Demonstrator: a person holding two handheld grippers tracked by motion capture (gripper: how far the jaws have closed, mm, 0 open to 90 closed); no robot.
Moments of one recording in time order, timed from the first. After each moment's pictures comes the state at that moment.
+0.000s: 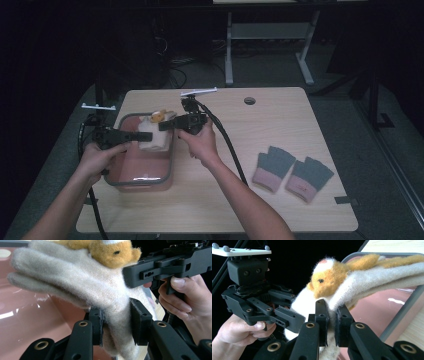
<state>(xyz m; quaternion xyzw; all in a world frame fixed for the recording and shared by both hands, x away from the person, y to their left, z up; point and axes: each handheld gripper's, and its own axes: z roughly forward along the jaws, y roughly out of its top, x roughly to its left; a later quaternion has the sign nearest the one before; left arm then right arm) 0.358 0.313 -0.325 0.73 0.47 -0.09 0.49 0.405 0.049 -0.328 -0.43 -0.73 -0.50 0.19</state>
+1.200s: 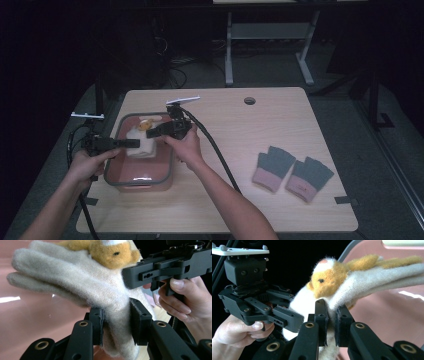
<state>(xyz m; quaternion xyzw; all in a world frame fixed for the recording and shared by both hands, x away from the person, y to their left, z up) 0.356 0.352 -0.353 0.71 0.52 -0.10 0.47 0.417 0.093 -0.364 -0.43 -0.73 -0.48 0.22</state>
